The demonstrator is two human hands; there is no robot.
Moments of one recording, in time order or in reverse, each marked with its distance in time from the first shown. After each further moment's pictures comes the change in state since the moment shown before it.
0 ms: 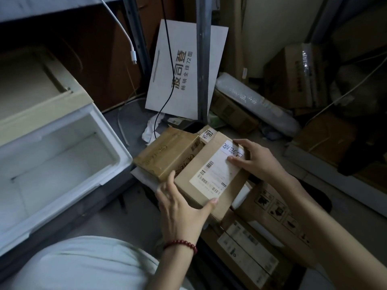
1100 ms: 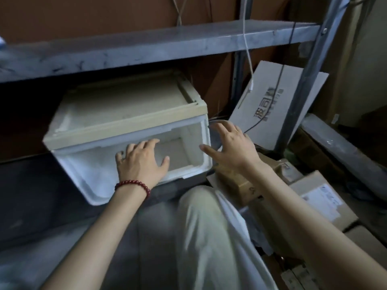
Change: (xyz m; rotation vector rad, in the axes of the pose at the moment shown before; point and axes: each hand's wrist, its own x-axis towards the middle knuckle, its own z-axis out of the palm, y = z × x) left_hand 0.049 -0.080 -0.244 0.668 0.405 -0.020; right_hand -0.014 -0.271 0.070 -0.231 0.050 -0.657
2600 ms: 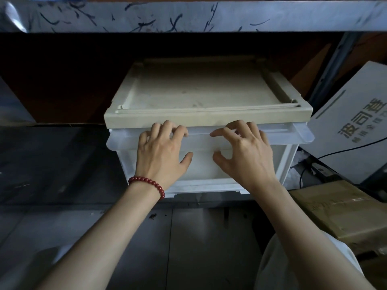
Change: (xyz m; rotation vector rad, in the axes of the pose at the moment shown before) left_hand 0.047 -0.120 0.031 0.080 0.234 0.079; right_hand 0.075 -0.111 0.114 -0.032 0.241 -0.303
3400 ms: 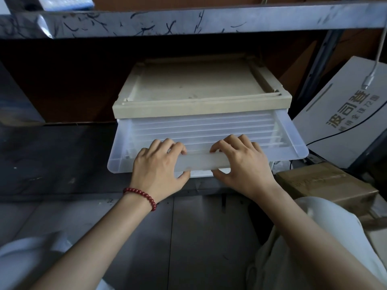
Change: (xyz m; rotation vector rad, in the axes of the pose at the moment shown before) left_hand -0.069 0.012 -0.028 -0.029 -0.074 0.061; right_hand -0.062 -0.006 -0.034 -0.024 -0.230 -0.066
